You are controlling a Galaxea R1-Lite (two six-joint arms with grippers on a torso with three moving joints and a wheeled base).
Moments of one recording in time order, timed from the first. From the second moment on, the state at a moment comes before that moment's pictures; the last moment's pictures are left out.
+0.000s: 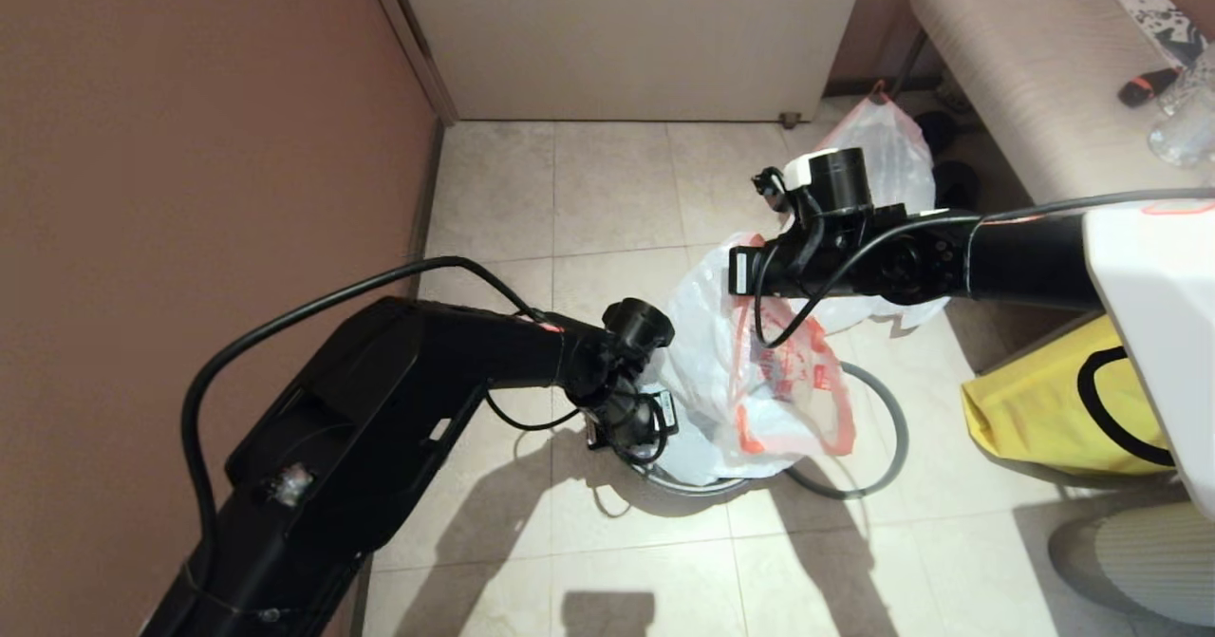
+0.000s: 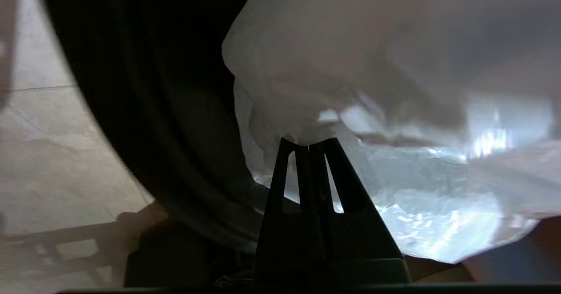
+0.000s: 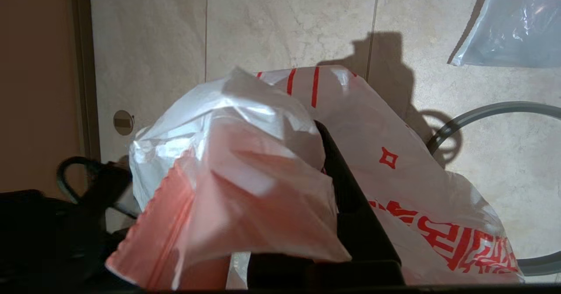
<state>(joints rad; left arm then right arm) -0.59 2.52 -1.96 0.47 0.03 -0.60 0.42 2.26 -1.97 0.13 0.00 0.24</state>
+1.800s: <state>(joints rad) -0.60 2.18 -1.72 0.62 0.08 -0.82 0.48 2.16 -1.87 0.27 0.05 0.27</state>
